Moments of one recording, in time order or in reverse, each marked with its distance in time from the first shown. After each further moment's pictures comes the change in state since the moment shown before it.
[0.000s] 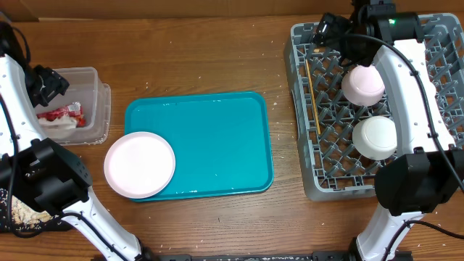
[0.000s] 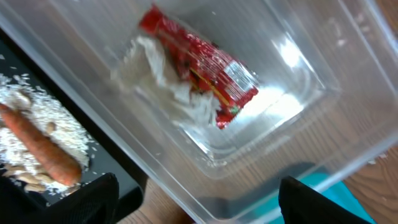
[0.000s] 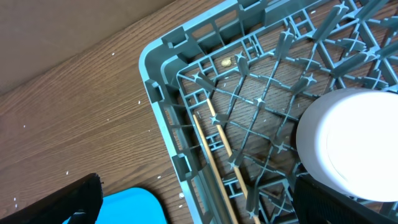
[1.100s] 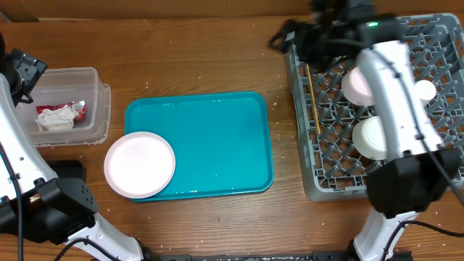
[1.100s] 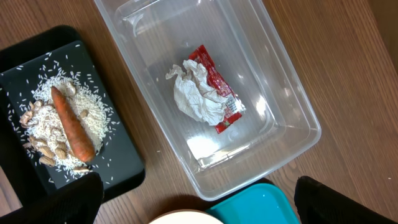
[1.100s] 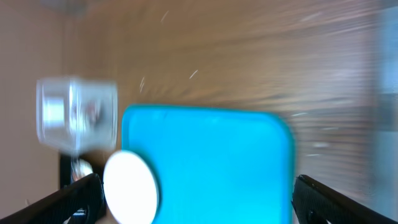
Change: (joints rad) left arm 0.007 -0.240 0.000 -0.003 -0.074 -0.216; right arm 0.147 0.001 0.000 -0.002 -0.474 -0.089
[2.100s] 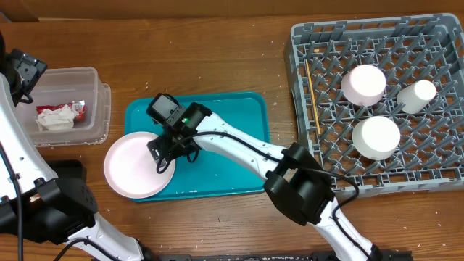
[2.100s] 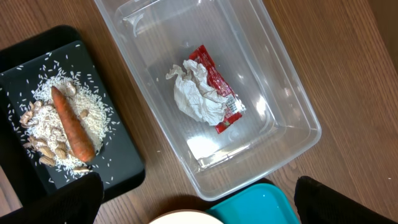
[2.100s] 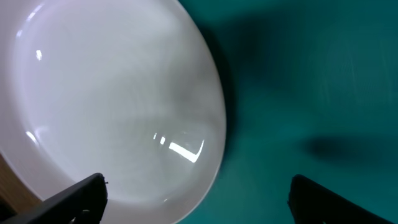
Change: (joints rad) left arm 0.000 0.000 0.000 0.000 0.000 0.000; right arm 0.711 0.388 -0.004 0.160 0.283 0.048
